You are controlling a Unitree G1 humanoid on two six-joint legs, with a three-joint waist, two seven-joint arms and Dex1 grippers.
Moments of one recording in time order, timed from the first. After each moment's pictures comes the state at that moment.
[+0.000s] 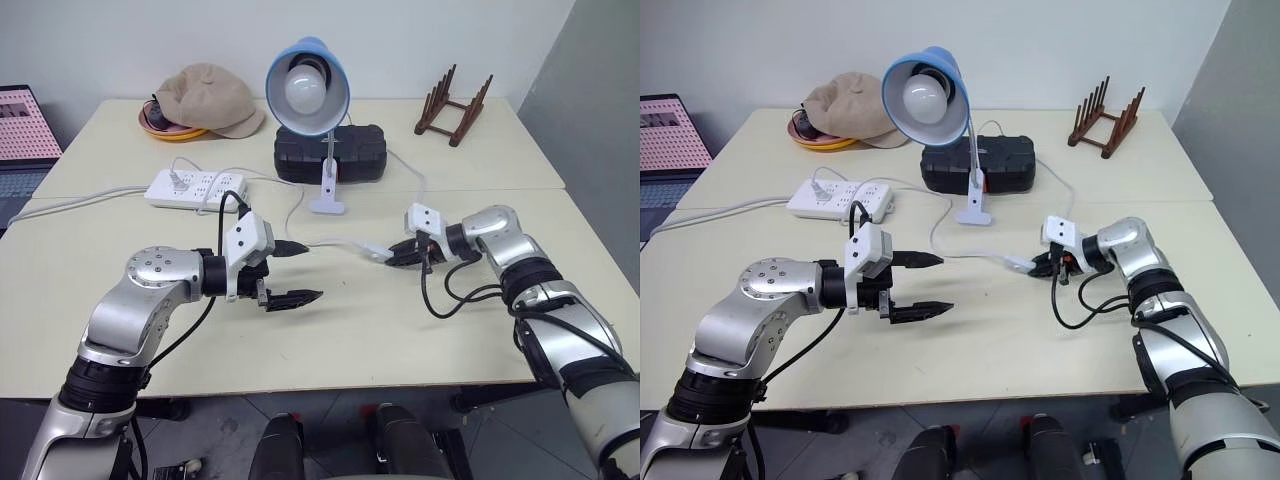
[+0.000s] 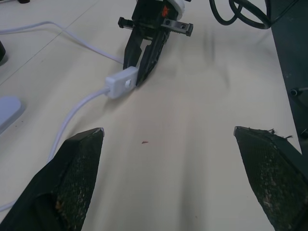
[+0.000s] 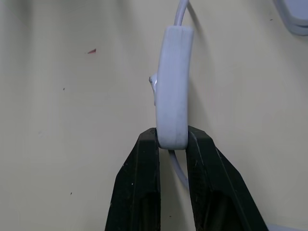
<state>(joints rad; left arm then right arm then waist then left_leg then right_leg) -0.40 0.73 -0.05 -0.25 -0.43 0.57 -1.10 -1.03 -0.43 0.22 1.06 -0.04 -0.11 1.34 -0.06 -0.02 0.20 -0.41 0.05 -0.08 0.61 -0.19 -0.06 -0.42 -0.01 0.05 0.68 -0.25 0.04</state>
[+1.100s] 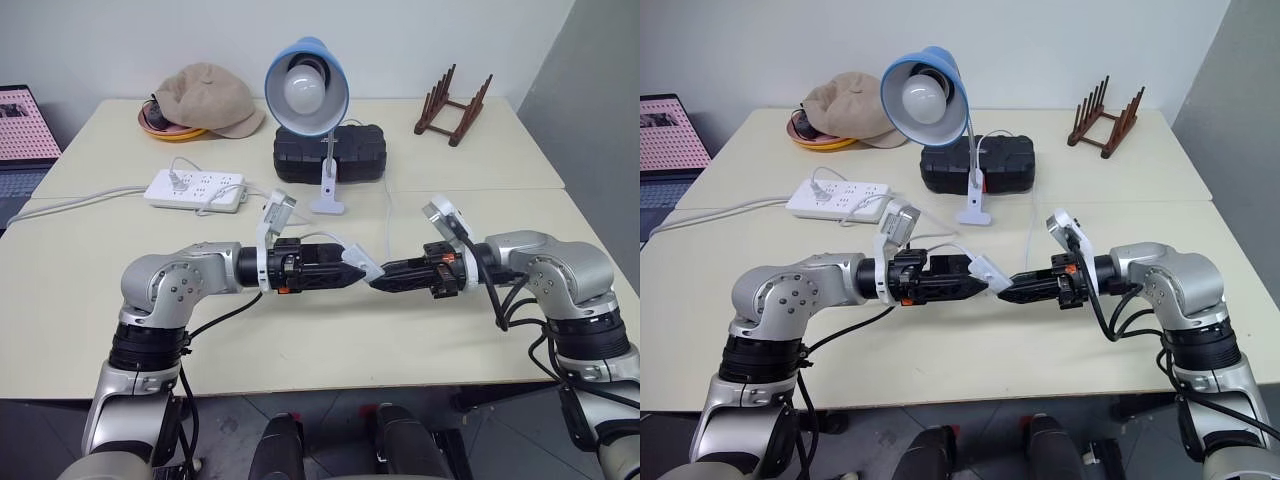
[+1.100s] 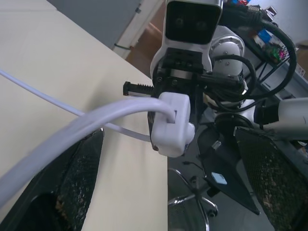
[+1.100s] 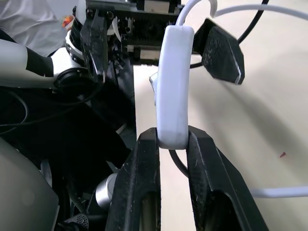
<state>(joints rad) -0.61 0.52 0.00 -0.08 -0.89 1.09 -1.02 -0.65 -0.59 0.09 -0.14 0.62 1.07 1.25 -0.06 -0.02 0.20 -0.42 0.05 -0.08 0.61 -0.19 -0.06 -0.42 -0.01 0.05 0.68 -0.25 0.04</state>
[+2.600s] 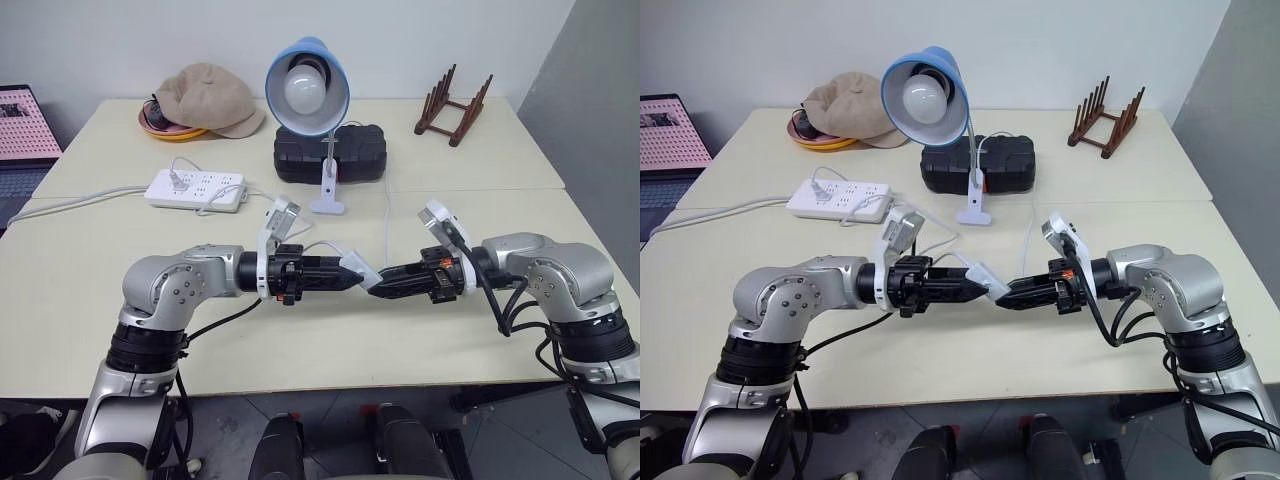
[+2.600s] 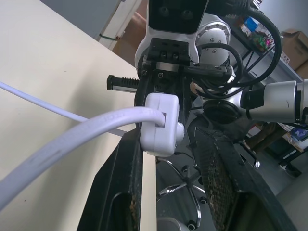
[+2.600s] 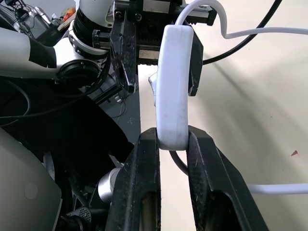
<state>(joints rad) -0.59 0.55 -0.05 -0.12 -0.88 1.08 -1.07 -0.65 -0.62 0.14 -0.15 0.67 1.04 1.22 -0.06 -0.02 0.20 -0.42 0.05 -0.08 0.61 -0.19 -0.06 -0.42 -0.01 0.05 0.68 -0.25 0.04</state>
